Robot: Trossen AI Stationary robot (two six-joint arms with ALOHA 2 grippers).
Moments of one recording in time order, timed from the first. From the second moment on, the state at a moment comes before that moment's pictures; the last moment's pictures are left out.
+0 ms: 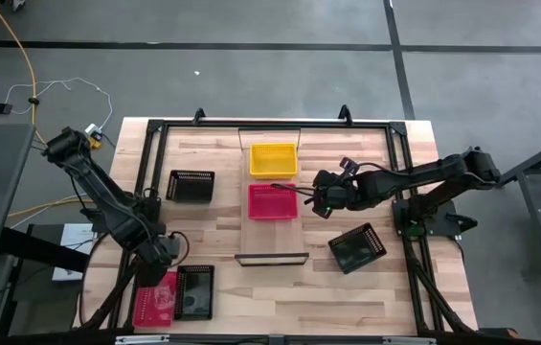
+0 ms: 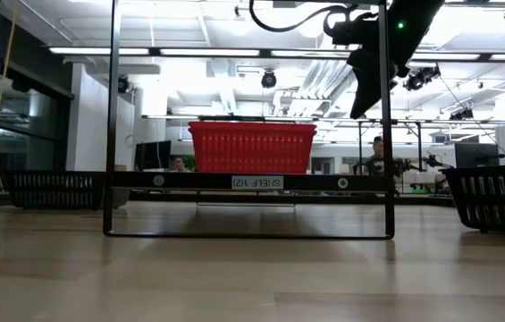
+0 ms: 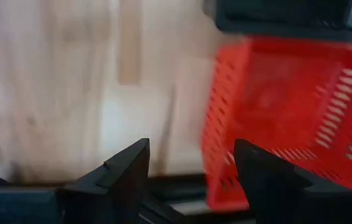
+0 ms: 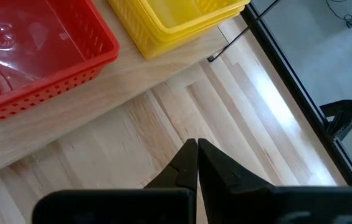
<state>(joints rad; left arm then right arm) -0.73 1.11 0.63 -0.90 0.20 -0.97 0.12 1.44 1.06 -0.84 0.64 0.47</state>
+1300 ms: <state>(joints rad) -0.71 1.25 0.62 -0.82 0.27 -0.94 0.12 1.44 1.06 -0.80 0.64 0.46</state>
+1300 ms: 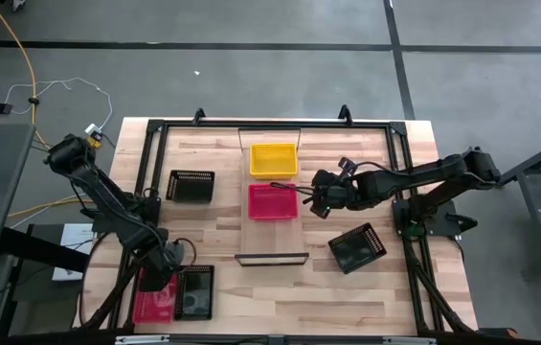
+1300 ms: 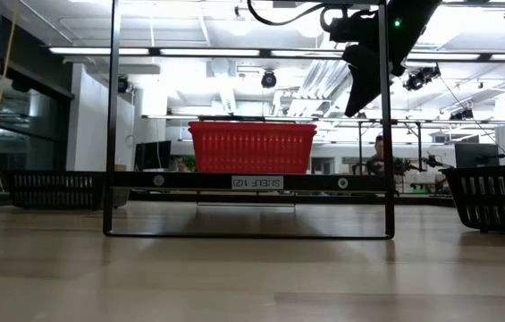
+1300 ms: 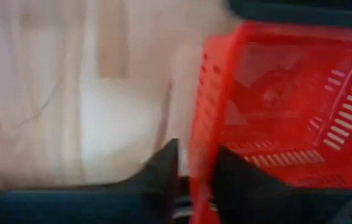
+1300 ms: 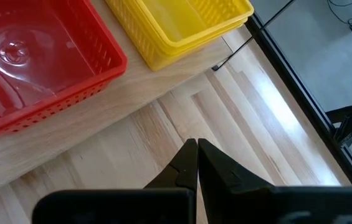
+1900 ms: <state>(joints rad) -0.54 0.95 0.95 -1.41 0.00 -0.93 0.12 1.44 1.06 -0.77 0.63 0.45</state>
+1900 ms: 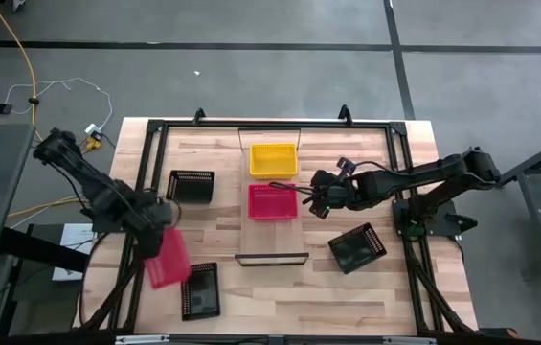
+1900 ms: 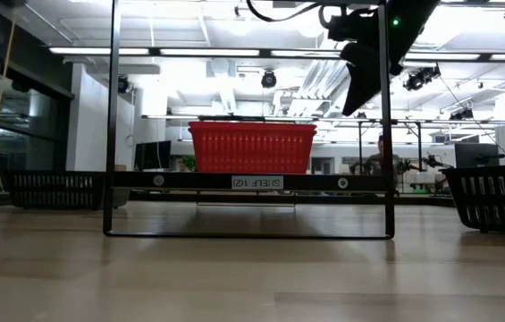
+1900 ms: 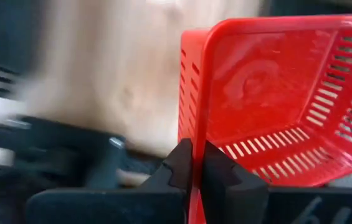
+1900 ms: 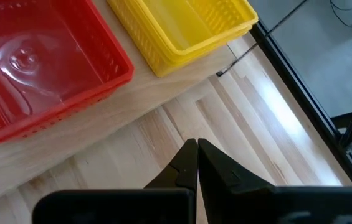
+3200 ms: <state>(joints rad) -0.19 1.25 0.72 0.09 -0.79 -0.74 0.12 1.43 1.06 -0.94 0.82 0.65</state>
